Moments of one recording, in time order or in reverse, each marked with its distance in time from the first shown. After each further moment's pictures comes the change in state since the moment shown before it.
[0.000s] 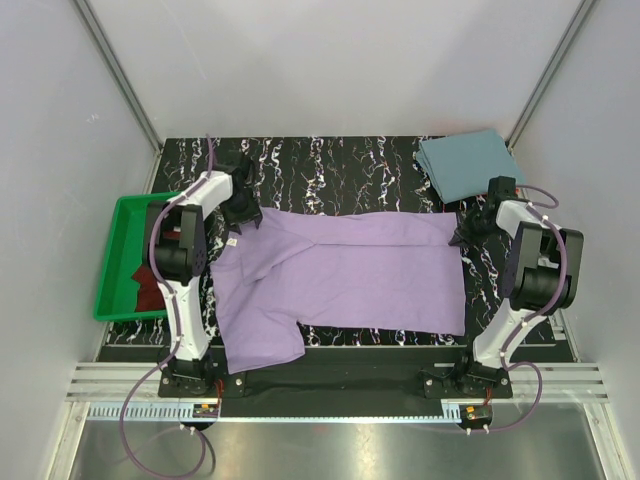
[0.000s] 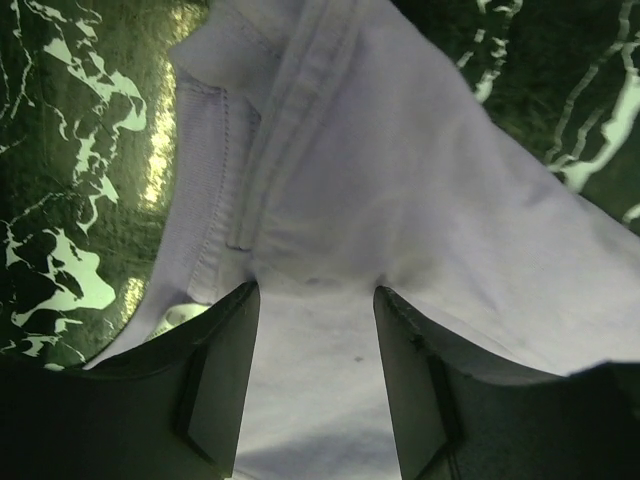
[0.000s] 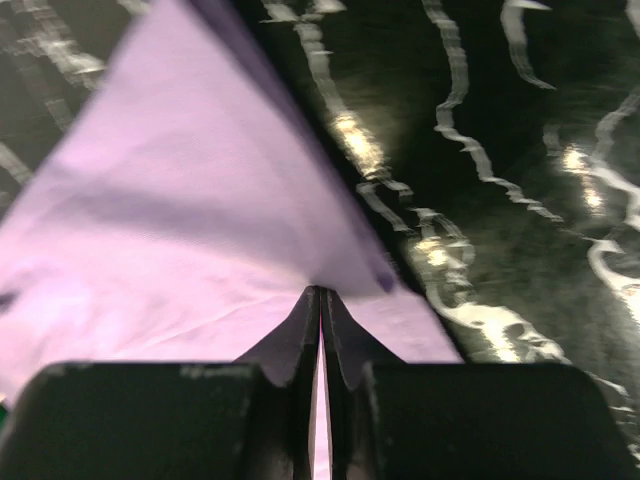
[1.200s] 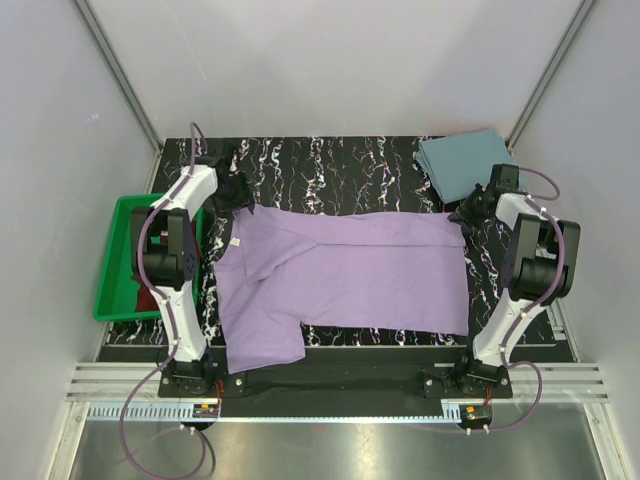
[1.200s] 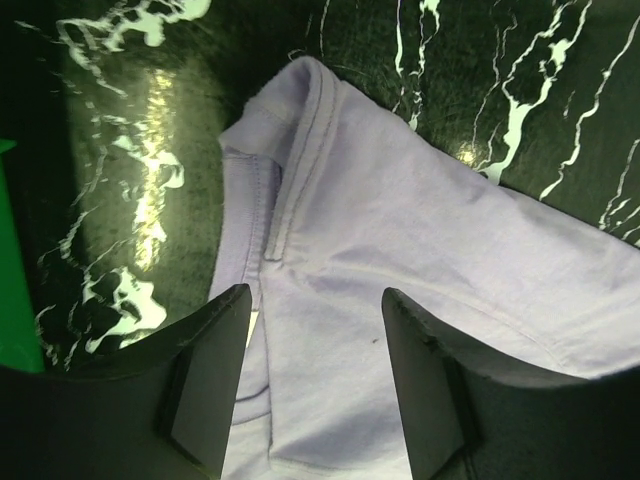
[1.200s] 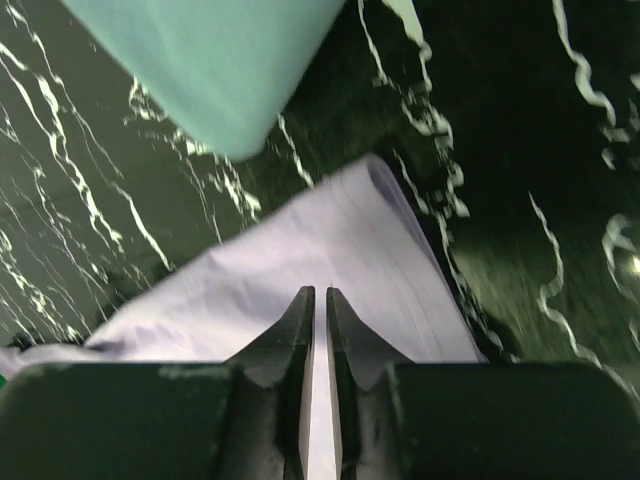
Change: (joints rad) left arm 0.068 -0.062 0.057 0.008 0.102 0.152; right arm 0.000 0.069 0.078 0.171 -0.024 0.042
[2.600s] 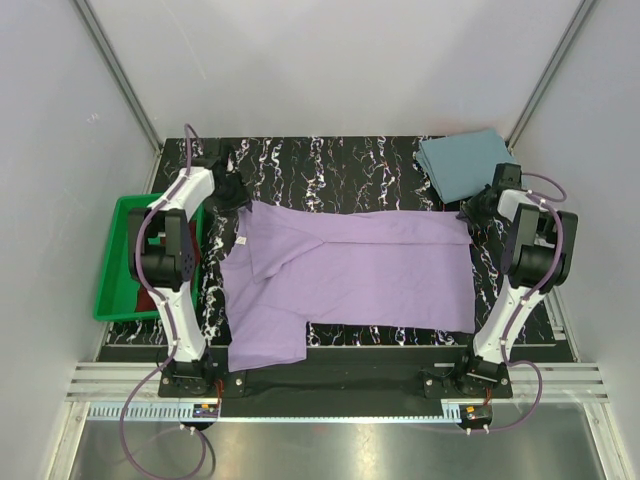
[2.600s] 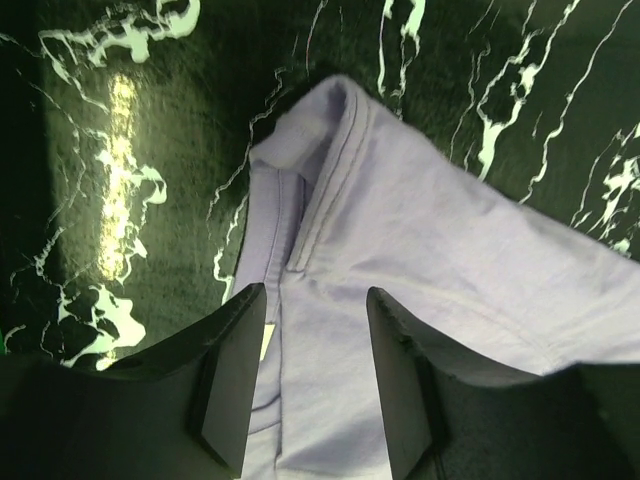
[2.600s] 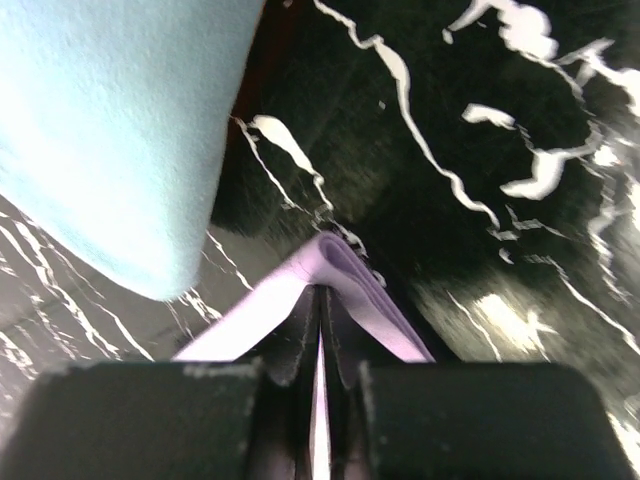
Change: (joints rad) left arm 0.016 -0.009 -0.039 0.077 0.054 -0.036; right arm -0.034 0.151 0.092 0.059 0.097 0.158
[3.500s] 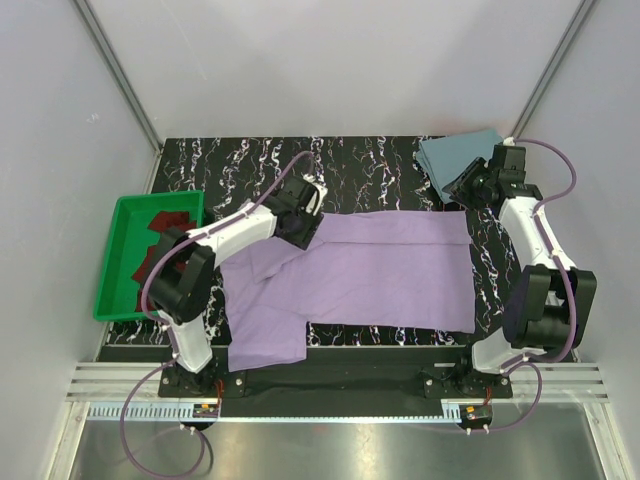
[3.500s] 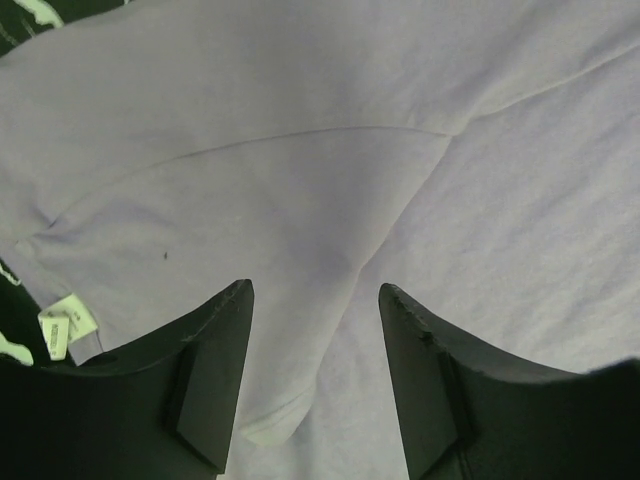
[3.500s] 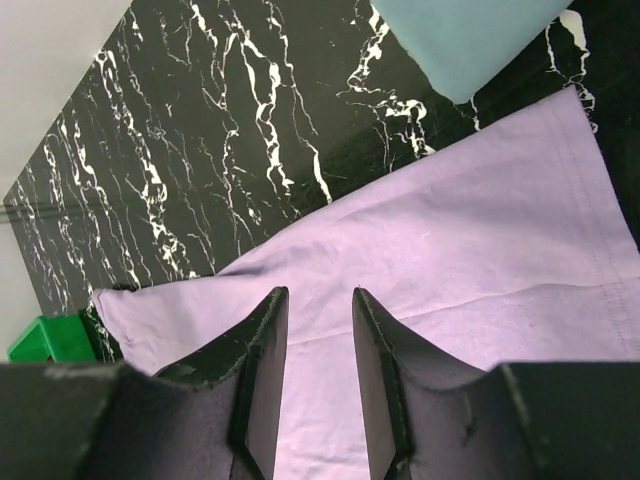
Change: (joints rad) left arm -0.520 -0.192 -0.269 0.140 -0.198 0.405; right arm 0.145 -0.482 -0.083 -0.124 -0.059 -0.086
